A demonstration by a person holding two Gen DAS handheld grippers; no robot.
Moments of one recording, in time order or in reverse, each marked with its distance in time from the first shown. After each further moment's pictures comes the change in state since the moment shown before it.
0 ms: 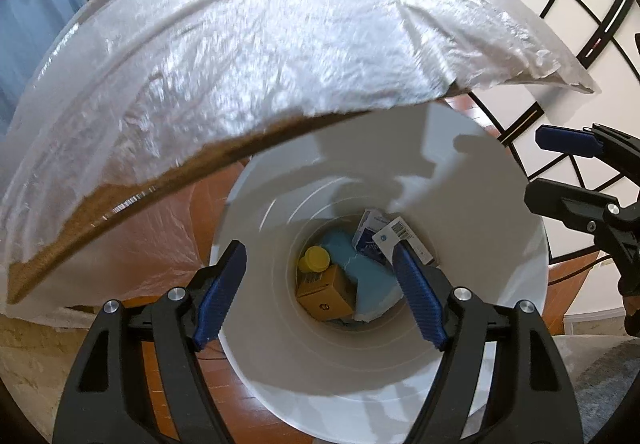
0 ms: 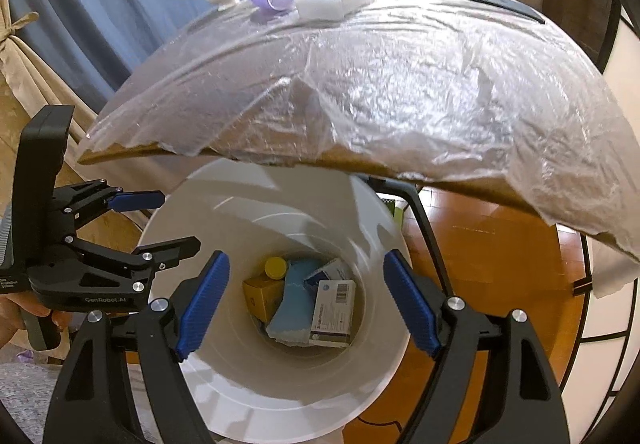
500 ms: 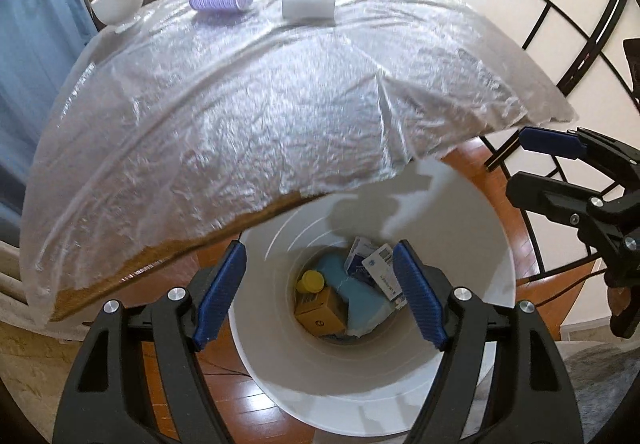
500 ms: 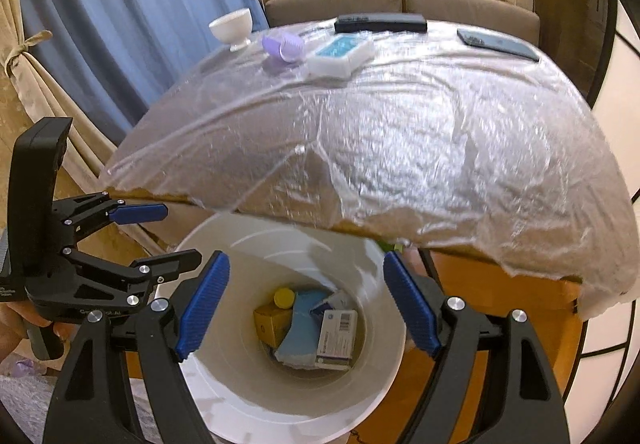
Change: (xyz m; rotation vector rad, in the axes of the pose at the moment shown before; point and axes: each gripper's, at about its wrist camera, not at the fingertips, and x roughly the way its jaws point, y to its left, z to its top) left arm -0.051 -0.001 0.021 -0.002 -0.082 -0.013; right arm -0.036 0.010 0.027 -0.015 -0.107 0.005
